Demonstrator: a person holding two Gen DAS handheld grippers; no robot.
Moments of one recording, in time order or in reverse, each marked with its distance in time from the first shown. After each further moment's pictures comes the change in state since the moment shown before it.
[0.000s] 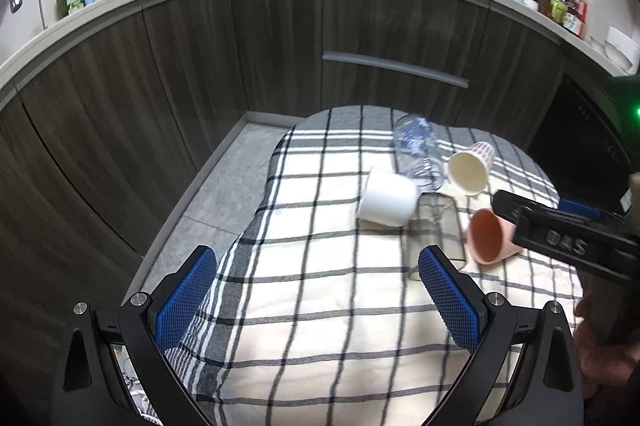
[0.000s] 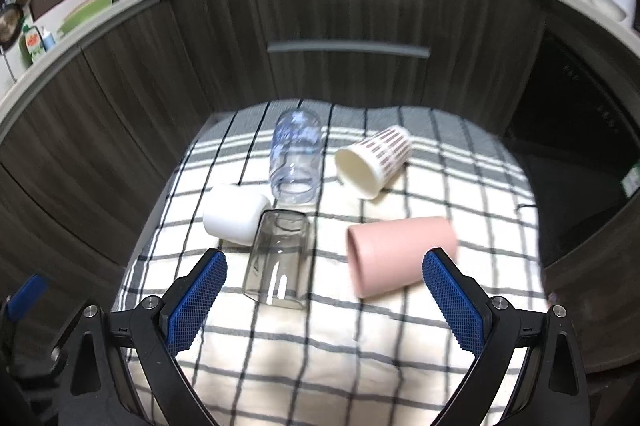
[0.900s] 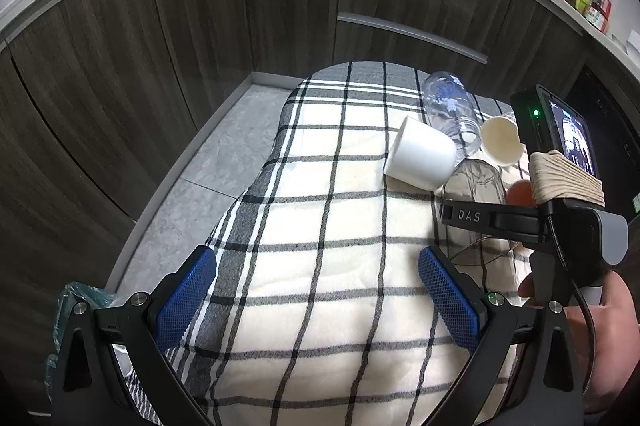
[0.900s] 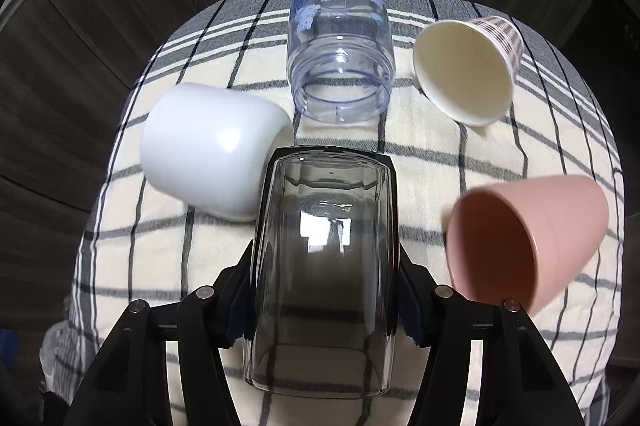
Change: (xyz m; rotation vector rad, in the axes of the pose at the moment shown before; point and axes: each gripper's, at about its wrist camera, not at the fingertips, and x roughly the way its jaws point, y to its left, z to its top) left arm 0.046 0.022 -0.026 -0.046 0.110 -0.009; right arm 0.145 0.034 -0.015 -0.008 0.321 -0.014
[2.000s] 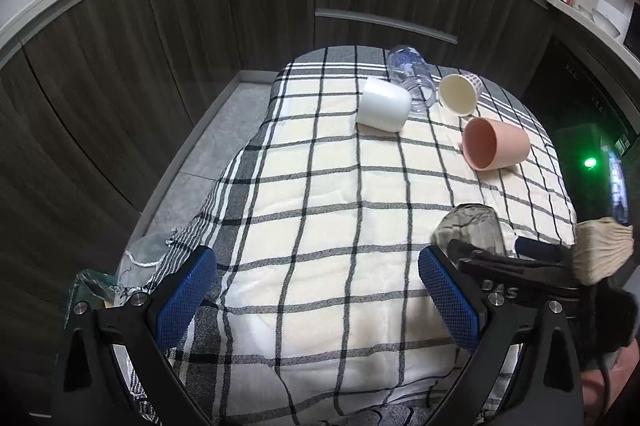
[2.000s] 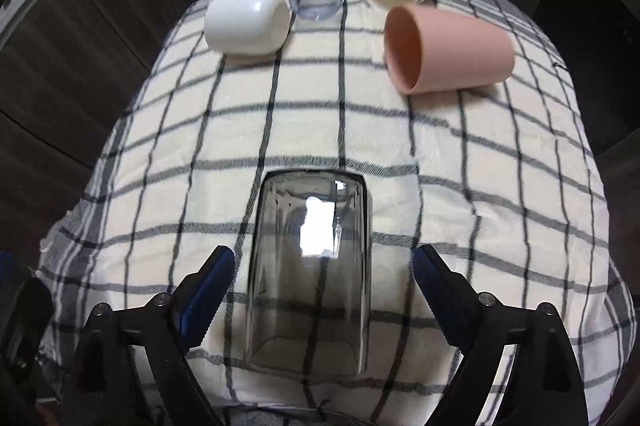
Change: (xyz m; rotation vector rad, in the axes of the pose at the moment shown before) left arm -0.064 -0.010 -0.064 0.082 0.001 -0.029; right arm -0.082 -0.016 -0.146 0.038 -0.023 0.010
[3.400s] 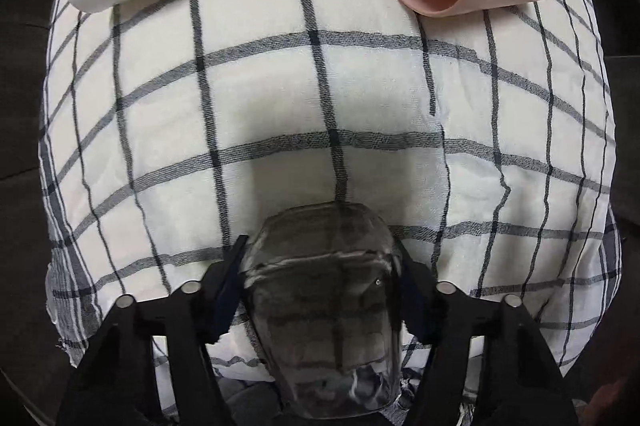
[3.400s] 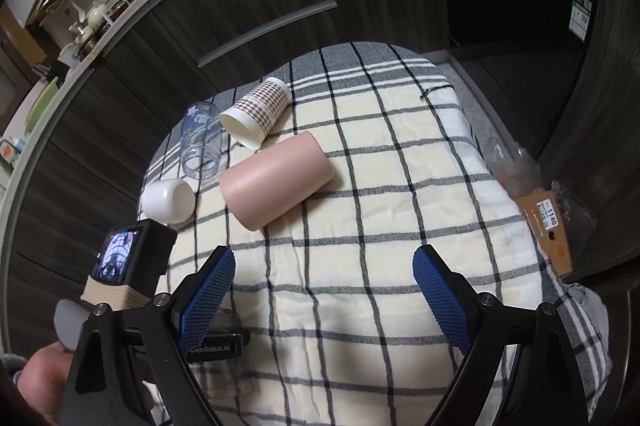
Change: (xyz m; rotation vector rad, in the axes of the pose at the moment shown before) left arm 0.180 -0.176 0.035 0.256 0.832 -0.022; right arm -0.061 -0.153 0.032 0.352 -0.246 0.091
